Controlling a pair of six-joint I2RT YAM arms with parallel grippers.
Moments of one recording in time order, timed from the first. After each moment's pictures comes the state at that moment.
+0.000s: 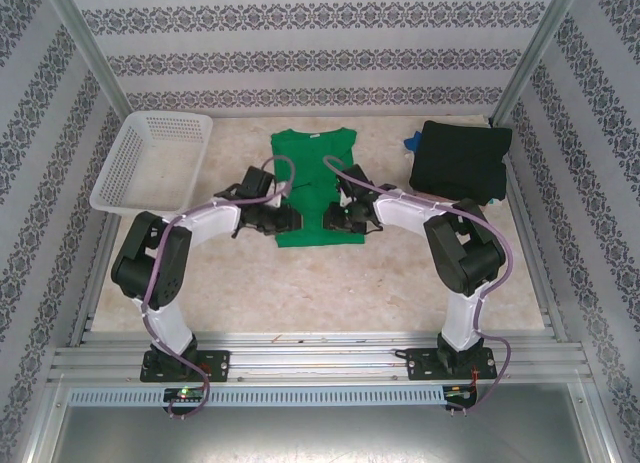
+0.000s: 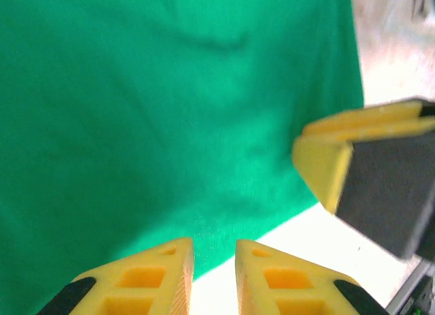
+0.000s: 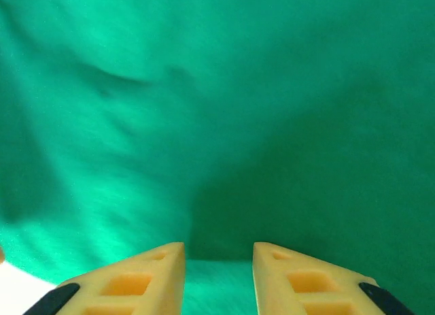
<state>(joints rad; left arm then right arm) -0.39 1.78 1.04 -0.27 0.51 -0.52 0.52 1.90 1.18 -0.39 -0.26 0.62</state>
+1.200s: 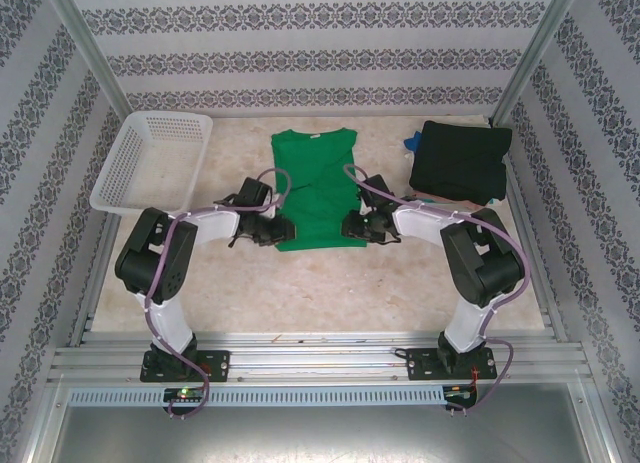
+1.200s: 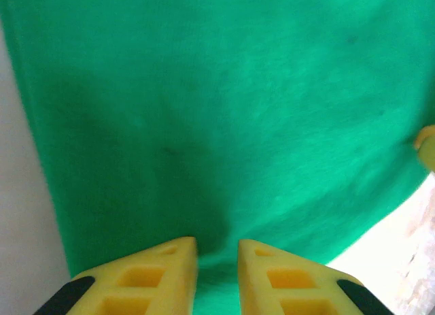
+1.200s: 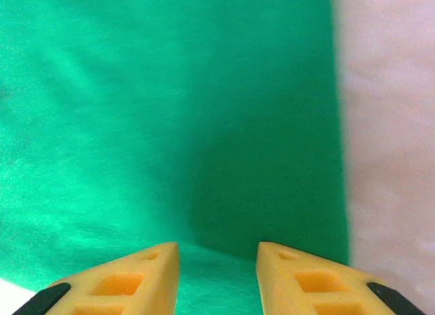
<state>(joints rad) -0.34 1.82 0.96 -0.22 0.50 -0.53 0.43 1.78 0.99 -0.32 -0.24 0.60</state>
